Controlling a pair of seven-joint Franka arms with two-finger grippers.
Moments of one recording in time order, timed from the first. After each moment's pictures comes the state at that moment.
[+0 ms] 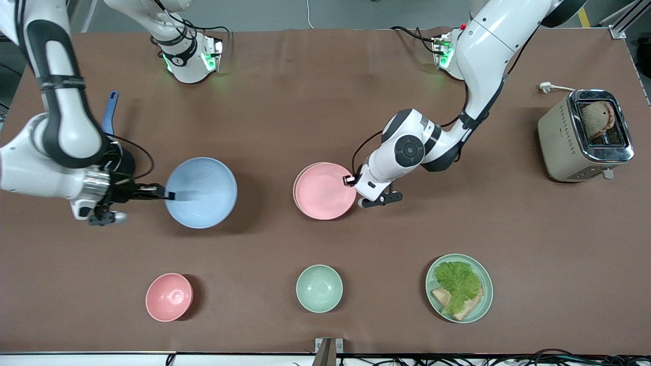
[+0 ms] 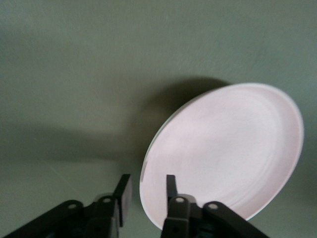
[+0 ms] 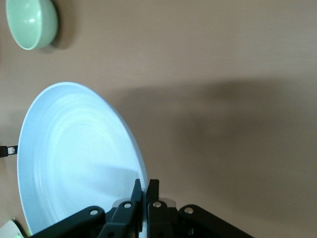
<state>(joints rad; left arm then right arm) -0.21 0.61 -0.47 -1.79 -0.06 2.45 -0.79 -0.02 0.31 0.06 -1.91 0.60 2.07 -0.26</state>
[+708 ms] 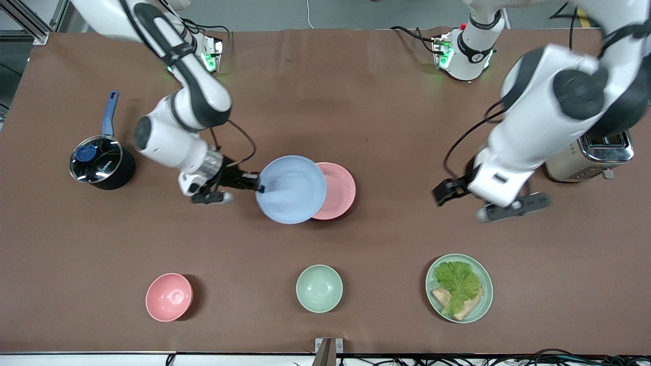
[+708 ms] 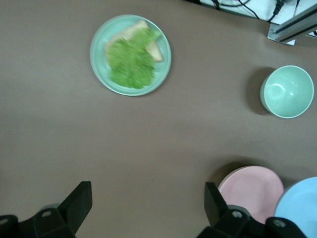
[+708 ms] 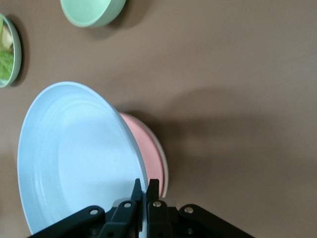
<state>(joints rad) 0.06 0.31 -0.46 -1.36 0.13 1.75 -0.57 0.08 0.32 0.45 -2.10 0.60 2.64 0.11</state>
